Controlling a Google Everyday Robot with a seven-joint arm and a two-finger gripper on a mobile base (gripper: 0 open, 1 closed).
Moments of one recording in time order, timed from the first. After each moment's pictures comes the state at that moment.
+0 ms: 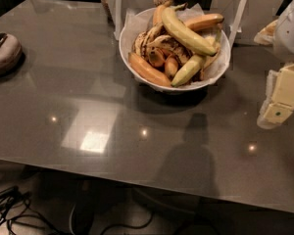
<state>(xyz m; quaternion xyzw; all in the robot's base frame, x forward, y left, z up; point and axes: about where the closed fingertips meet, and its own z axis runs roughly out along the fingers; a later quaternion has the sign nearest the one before) 0.438 -0.216 0.977 -0.60 0.78 -0.04 0.16</state>
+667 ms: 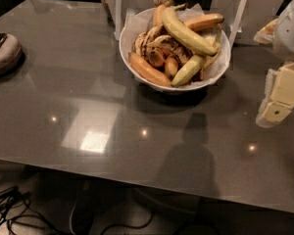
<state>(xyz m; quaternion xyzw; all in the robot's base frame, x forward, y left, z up) 0.441 -0.215 0.978 -0.60 0.78 -0.03 0.17</state>
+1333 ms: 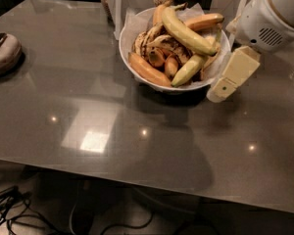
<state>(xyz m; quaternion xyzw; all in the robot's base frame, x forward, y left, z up) 0.500 -0.163 0.976 -0.55 0.80 0.03 0.26</state>
